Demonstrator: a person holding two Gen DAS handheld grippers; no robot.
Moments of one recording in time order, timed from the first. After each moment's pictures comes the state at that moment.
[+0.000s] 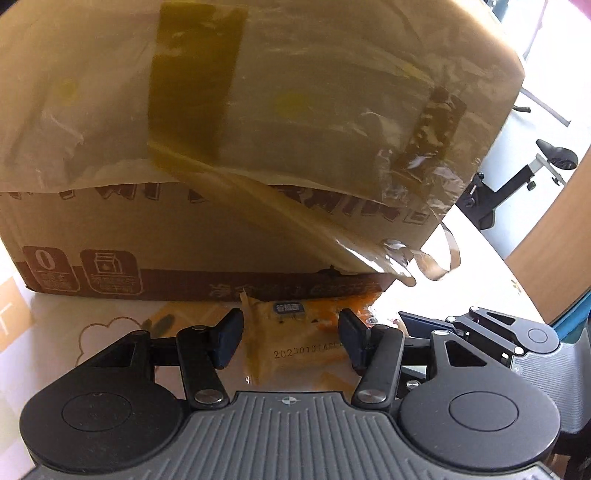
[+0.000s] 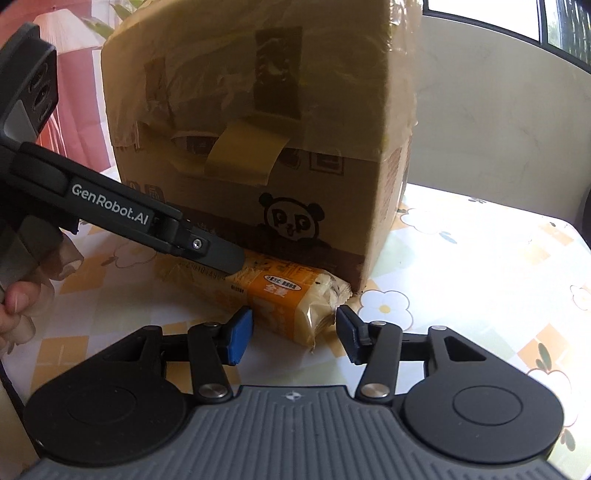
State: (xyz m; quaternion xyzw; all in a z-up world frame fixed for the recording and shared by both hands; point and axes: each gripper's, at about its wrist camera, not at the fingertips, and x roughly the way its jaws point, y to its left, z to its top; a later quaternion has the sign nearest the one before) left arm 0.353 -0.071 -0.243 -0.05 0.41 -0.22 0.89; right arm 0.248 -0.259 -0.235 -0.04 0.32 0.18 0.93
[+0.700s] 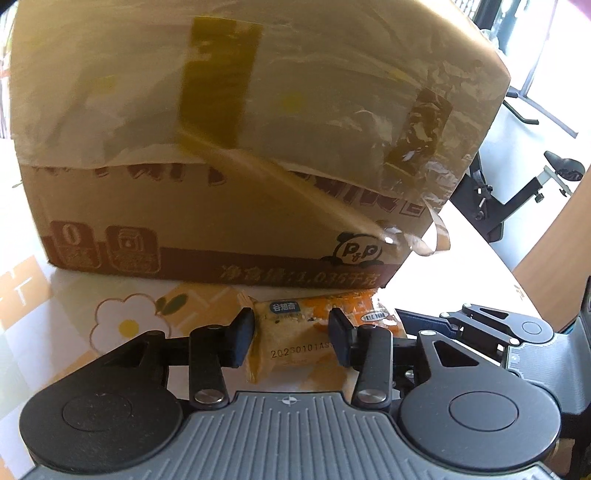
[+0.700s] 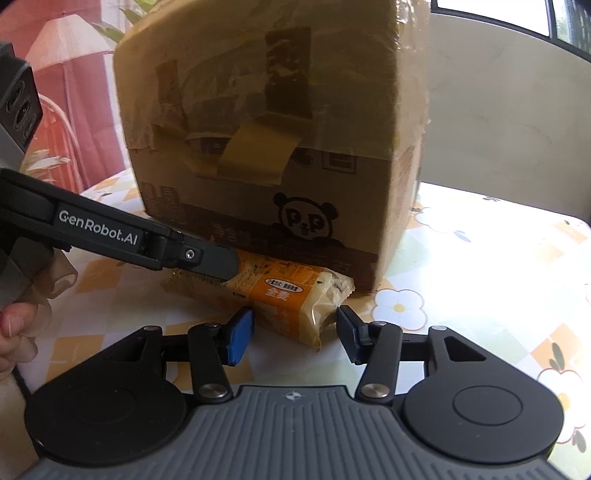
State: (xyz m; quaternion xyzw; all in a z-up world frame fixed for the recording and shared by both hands) left arm 0.327 -0.078 -0.243 -0.06 0.40 -0.19 0.90; right arm 0.256 -0.266 -0.237 -0.02 0.32 0.22 0.92
